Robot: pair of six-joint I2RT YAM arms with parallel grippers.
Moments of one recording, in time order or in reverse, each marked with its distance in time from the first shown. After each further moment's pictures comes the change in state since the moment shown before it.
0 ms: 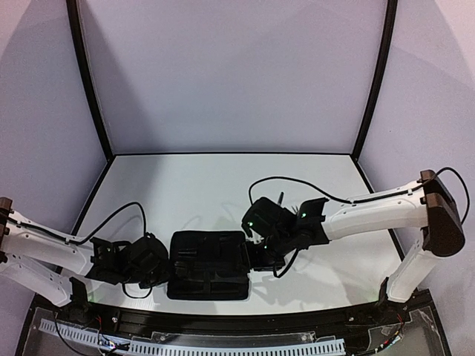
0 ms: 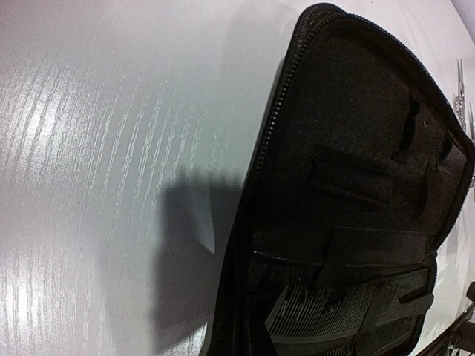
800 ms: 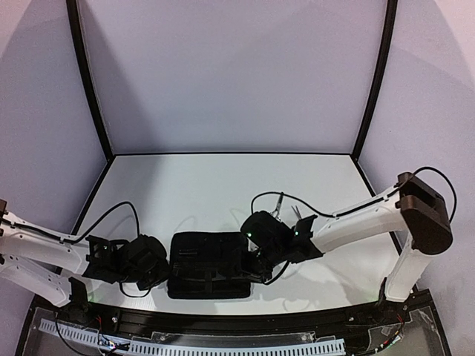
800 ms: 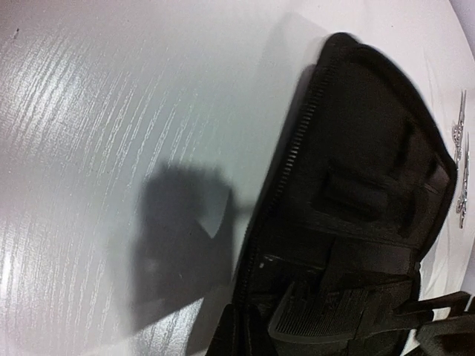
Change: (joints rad) left arm 0.000 -0.045 0.018 -0.084 0.002 -0.150; right arm -0.004 0.100 -0.125 0.351 -0.115 0.264
